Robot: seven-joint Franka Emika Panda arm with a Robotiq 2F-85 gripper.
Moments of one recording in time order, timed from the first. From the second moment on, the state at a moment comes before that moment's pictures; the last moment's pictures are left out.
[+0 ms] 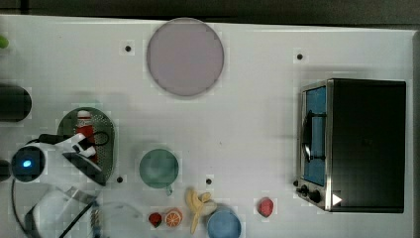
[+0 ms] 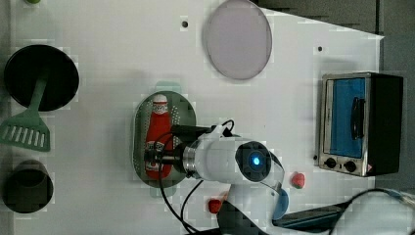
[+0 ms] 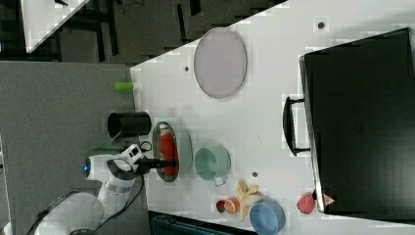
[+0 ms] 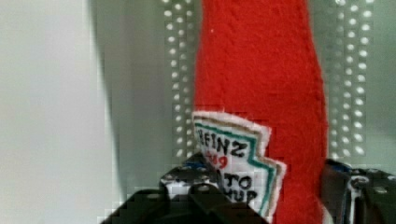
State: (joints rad) arm -0.05 0.59 0.78 -2.17 -0.45 0.97 0.34
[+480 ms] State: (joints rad) arm -0.11 0.32 0.92 -2.03 -0.16 0.62 0.32
